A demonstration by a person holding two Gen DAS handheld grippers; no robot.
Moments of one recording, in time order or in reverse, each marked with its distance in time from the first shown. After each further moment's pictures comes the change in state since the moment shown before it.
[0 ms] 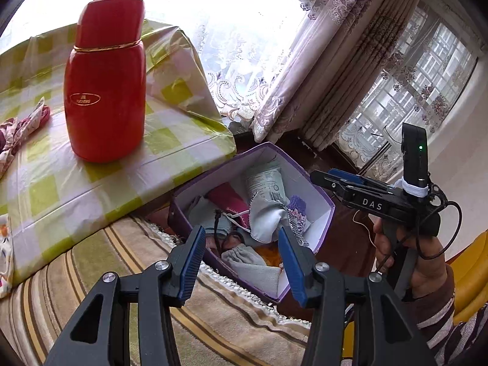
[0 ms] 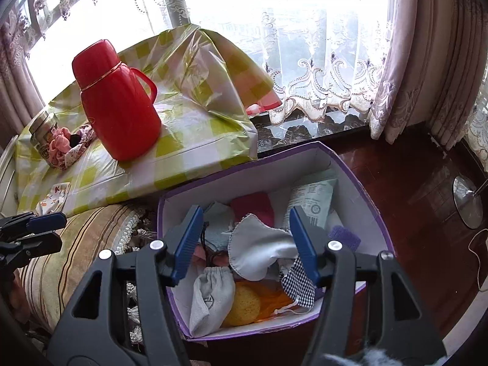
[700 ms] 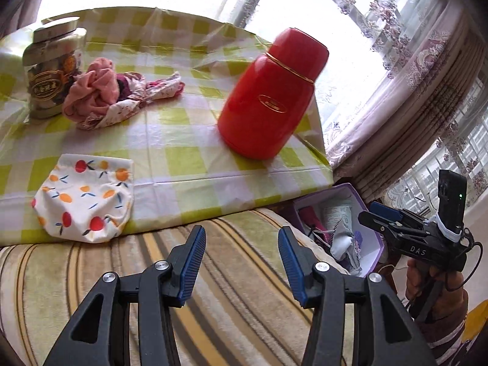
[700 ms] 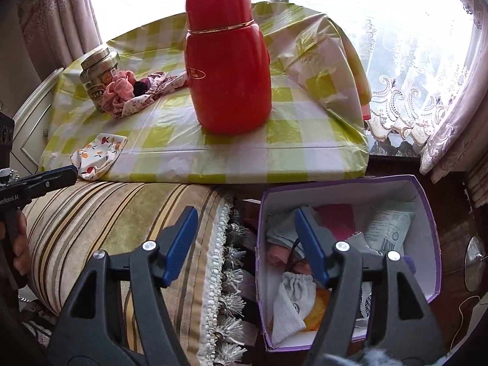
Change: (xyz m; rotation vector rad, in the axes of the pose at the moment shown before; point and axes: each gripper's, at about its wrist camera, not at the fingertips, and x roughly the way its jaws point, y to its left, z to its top) left arm -0.095 0.141 -0.052 -0.310 -0.141 0.209; right arm 0.020 0.145 0.002 -0.285 0.093 0.154
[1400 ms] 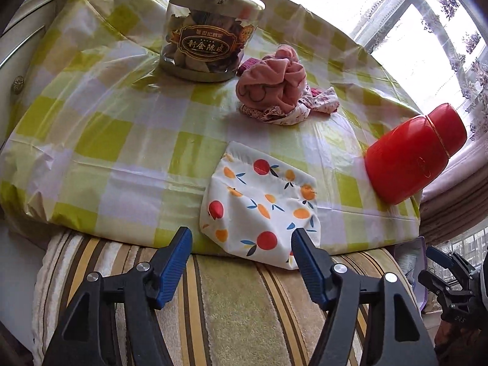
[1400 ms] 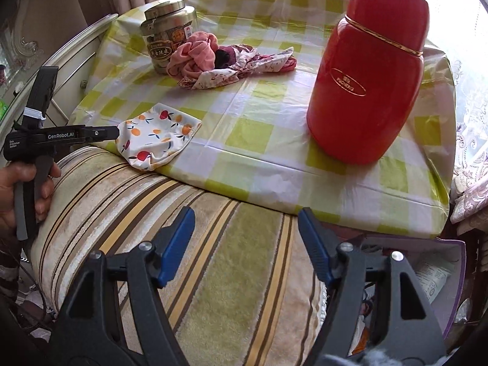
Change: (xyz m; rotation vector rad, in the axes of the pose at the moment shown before) left arm -0.011 0.161 0.016 -0.296 0.030 0.277; right arm 0.058 0.120 0.041 -0.249 0.098 0.155
